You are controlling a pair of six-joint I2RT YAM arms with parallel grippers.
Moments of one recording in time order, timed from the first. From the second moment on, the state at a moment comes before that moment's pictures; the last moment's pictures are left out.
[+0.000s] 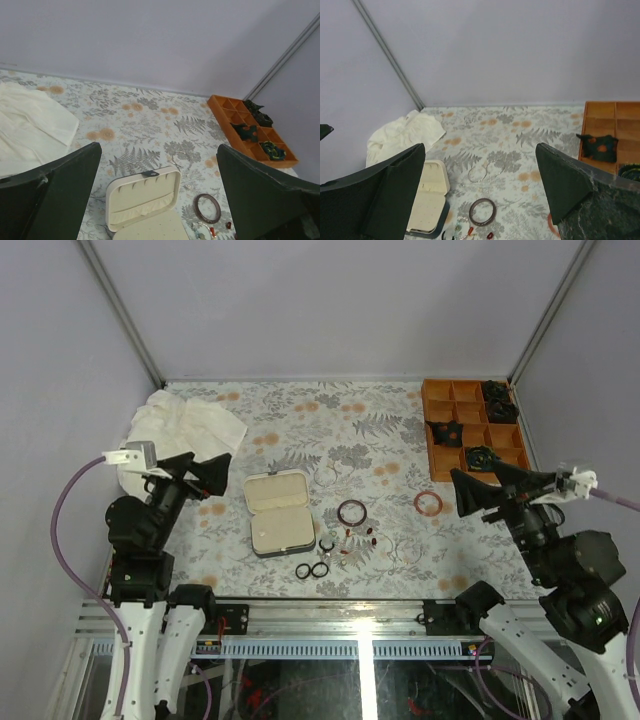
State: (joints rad) left arm -0.01 0.44 0.72 -0.16 0.27 -0.40; right arm 0.56 0.29 0.92 -0.39 0.21 0.24
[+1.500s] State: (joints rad) left arm -0.01 0.73 0.87 -0.60 0.31 -0.62; right arm 0.56 1.04 0.88 -0.62 -0.05 0.58
